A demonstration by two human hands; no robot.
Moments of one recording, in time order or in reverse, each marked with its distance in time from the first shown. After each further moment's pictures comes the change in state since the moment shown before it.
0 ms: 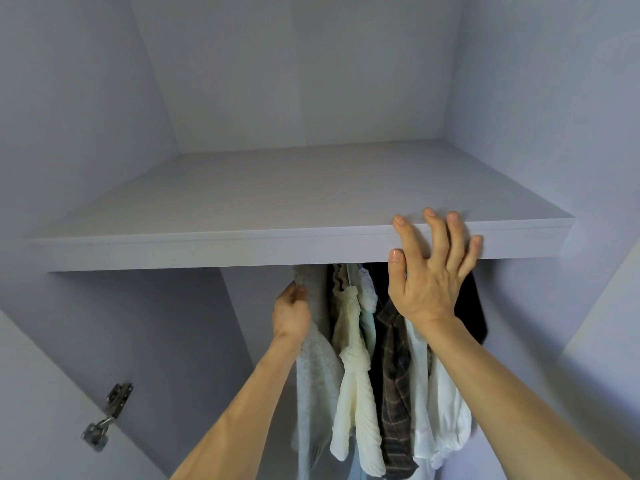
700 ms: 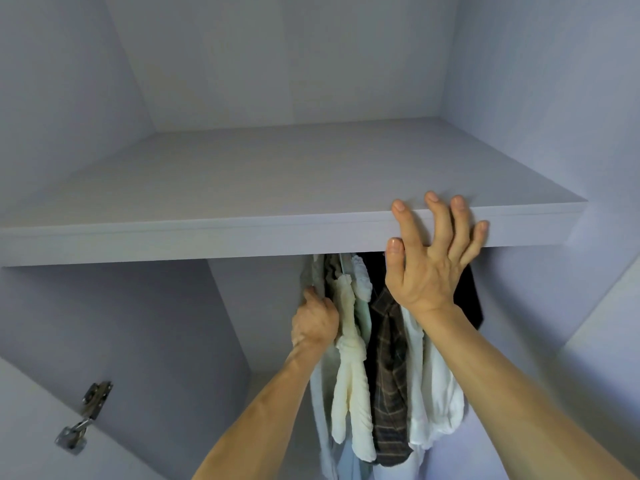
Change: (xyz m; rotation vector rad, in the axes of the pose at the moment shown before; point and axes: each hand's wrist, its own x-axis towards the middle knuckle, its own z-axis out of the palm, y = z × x) left_hand -0.001 -0.030 0.048 0.797 -0.129 0.115; right_hand -0.002 0.001 0.012 0.013 0.114 -0.033
